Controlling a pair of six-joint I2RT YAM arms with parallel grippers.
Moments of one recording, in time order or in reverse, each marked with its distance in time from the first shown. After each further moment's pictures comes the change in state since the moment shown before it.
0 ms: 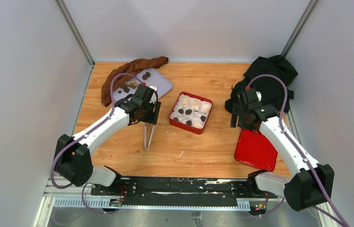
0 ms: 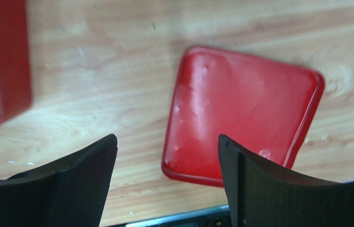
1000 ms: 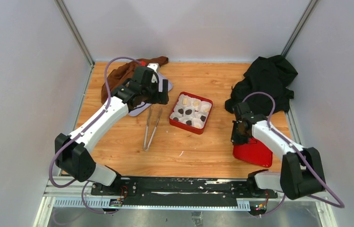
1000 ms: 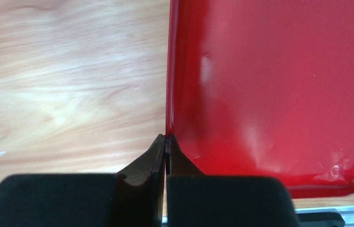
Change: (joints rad) left arm 0.000 0.049 0.315 0.018 0.100 -0.114; right arm -0.020 0.152 -0.319 0.175 -0.180 0.103
